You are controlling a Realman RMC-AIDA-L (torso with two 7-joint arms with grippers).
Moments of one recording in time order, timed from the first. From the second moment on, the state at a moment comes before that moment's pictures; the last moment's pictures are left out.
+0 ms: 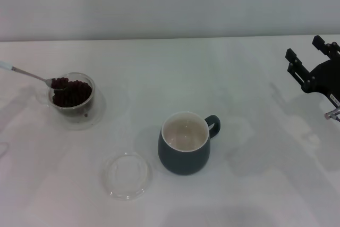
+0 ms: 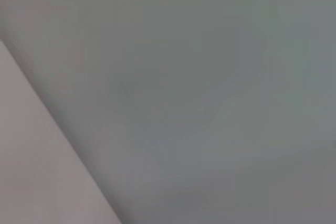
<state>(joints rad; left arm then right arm) -0.41 -1.90 0.97 0.34 1.09 1.12 -2.05 0.35 2.02 -1.78 -0.18 0.07 -1.22 0.20</state>
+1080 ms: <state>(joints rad) -0.57 -1.93 1.01 0.33 1.21 1.29 -2.03 0.39 2.02 -1.78 -0.21 0.07 -1.21 0.19</state>
